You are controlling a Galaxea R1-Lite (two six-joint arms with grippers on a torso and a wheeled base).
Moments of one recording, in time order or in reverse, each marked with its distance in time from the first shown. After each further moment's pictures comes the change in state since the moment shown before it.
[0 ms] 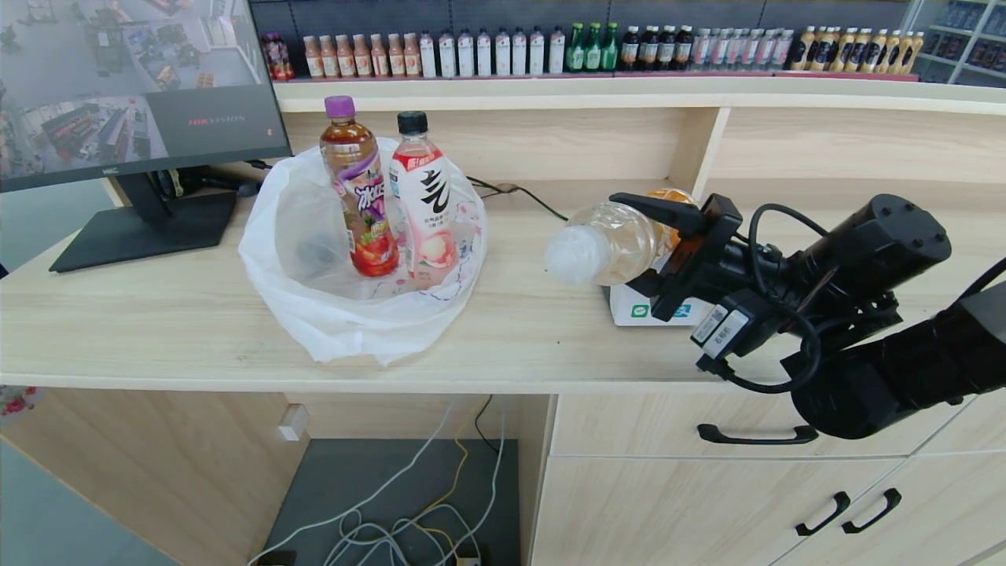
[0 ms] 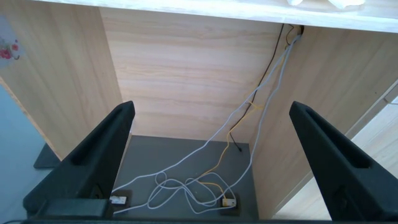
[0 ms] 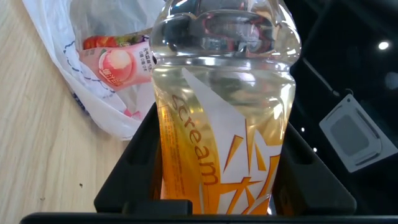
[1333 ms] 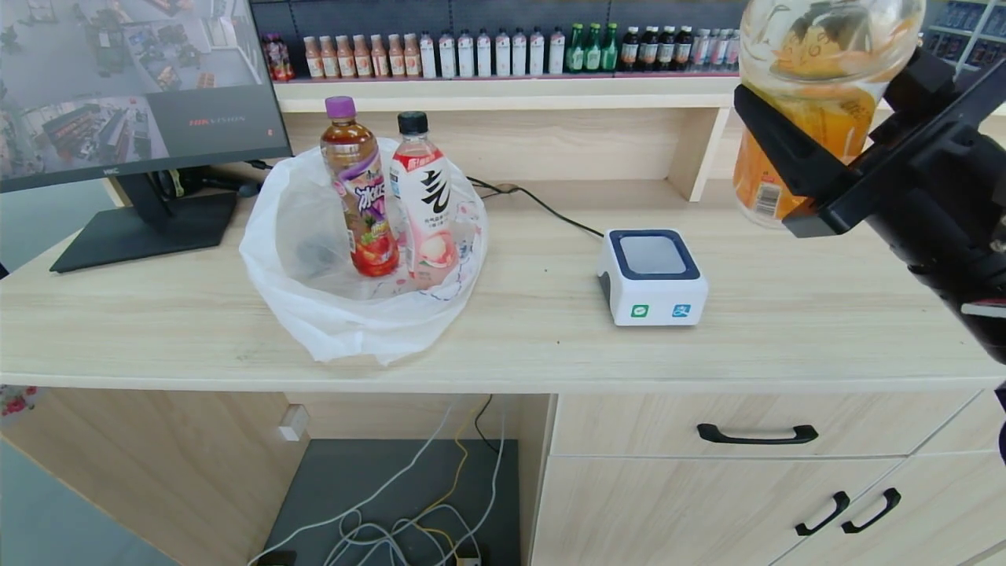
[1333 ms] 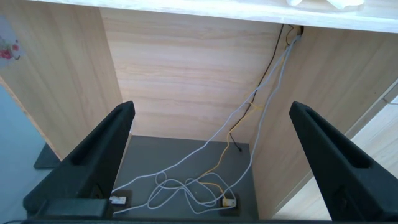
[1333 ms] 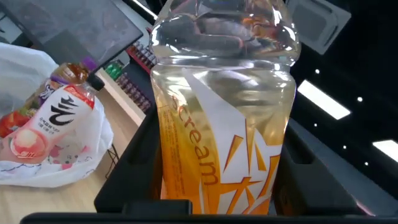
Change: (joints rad) left arm -0.001 0.000 0.000 0.000 0.000 0.000; right arm 0.077 -0.415 0.221 0.002 -0.485 0.503
